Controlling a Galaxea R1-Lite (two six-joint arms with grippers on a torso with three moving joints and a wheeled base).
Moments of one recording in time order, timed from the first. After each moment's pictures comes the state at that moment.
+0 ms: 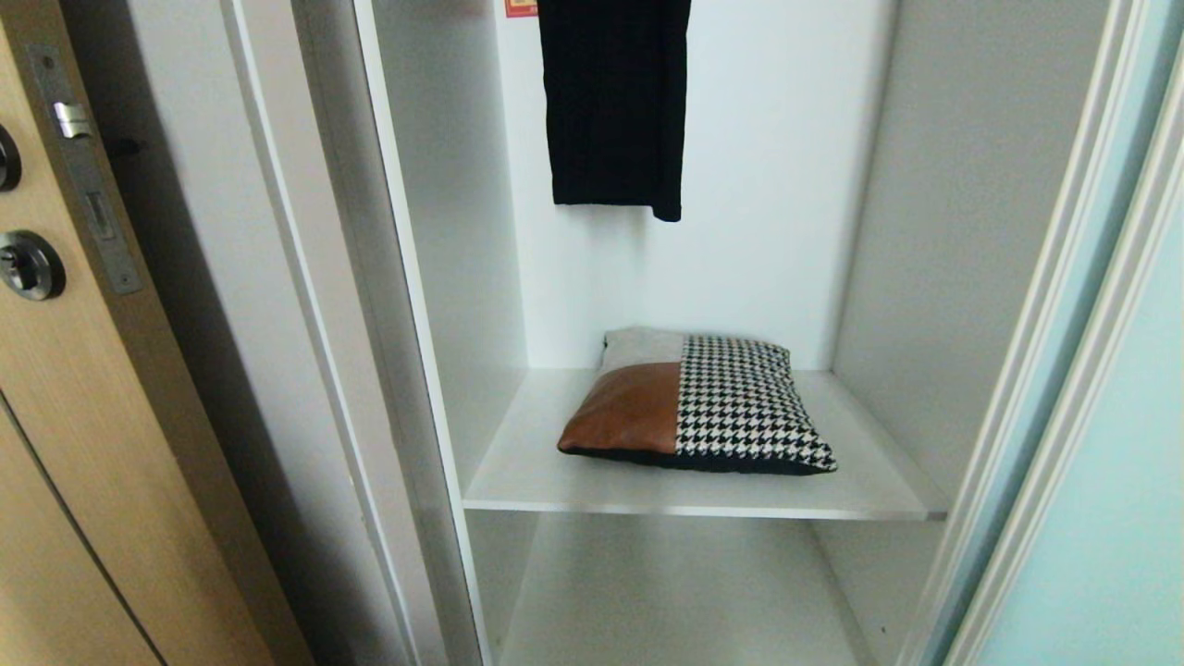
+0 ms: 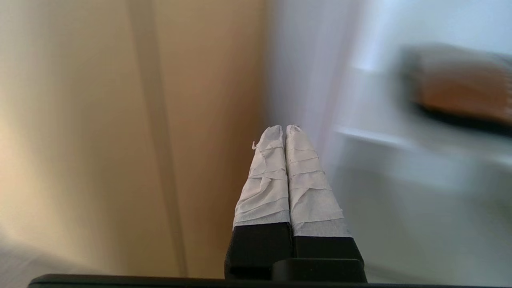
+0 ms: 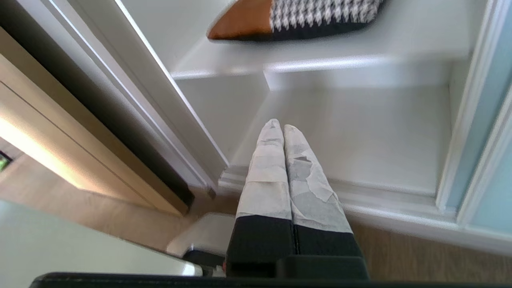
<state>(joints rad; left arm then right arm) -0.01 0.07 -0.02 -0.06 0.20 -0.05 0.16 0.27 -0.27 0.17 0.18 0.37</state>
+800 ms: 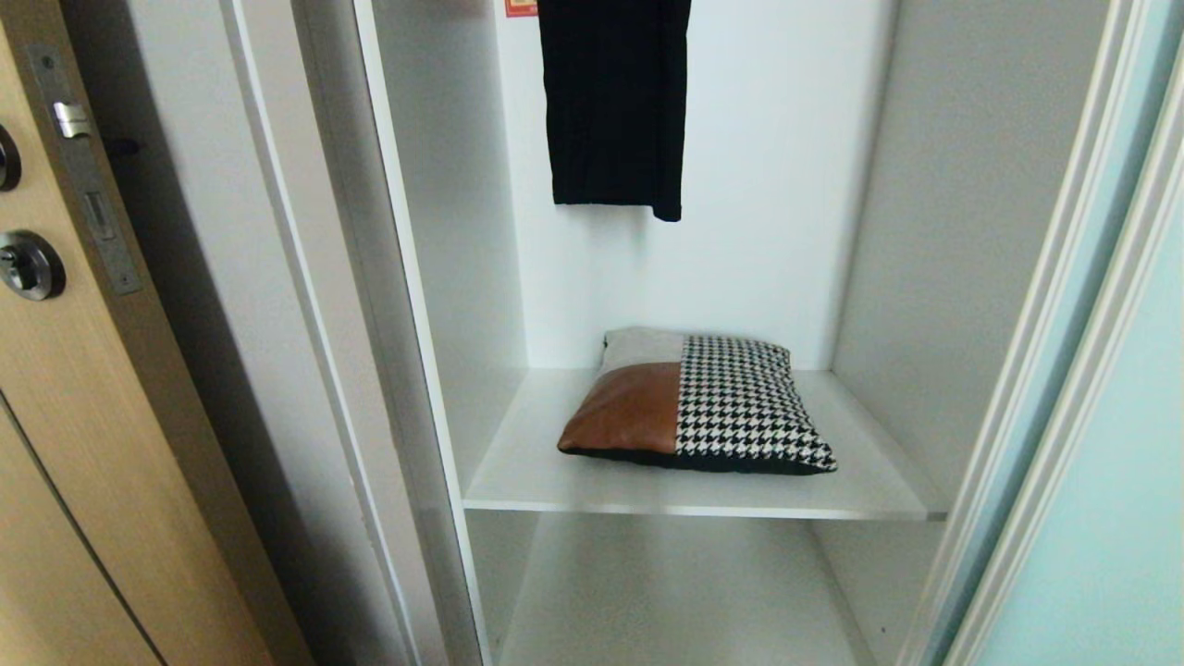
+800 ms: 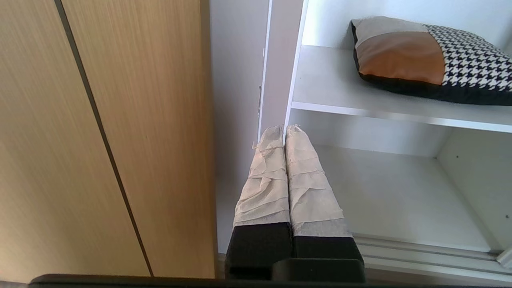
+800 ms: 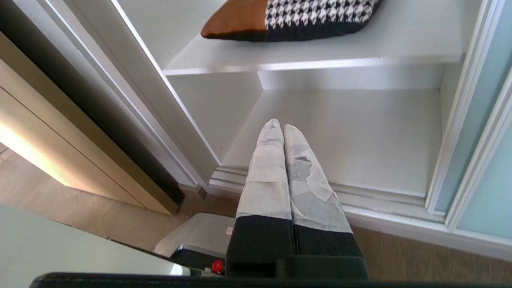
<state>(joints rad) -0.01 0.00 -0.04 0.07 0.01 -0.08 0.16 0.27 -0.23 0.14 0.17 0.34</state>
